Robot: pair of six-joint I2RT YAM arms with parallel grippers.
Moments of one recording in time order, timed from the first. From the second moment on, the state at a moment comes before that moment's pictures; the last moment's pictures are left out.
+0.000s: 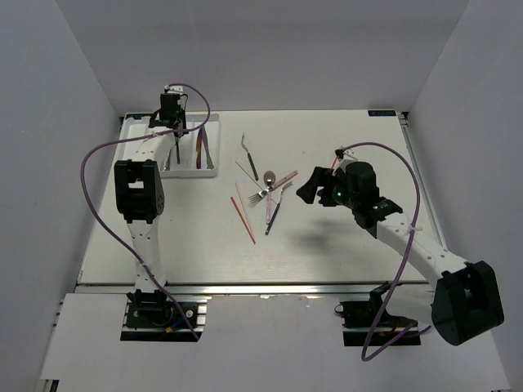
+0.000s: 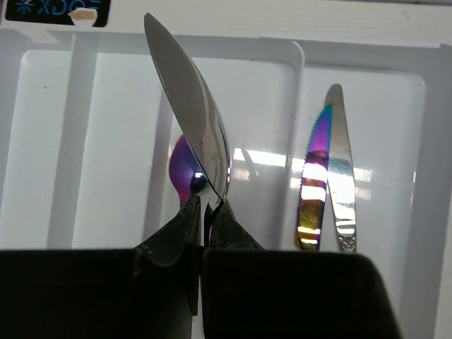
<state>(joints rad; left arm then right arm) -0.05 2.27 1.91 -0.26 -0.24 0.00 0.43 1.17 0.74 -0.05 -0.23 0.48</state>
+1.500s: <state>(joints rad) -0.07 1.04 0.86 -0.37 -0.14 -0.36 0.78 2.00 1.39 -0.39 0.26 0.55</state>
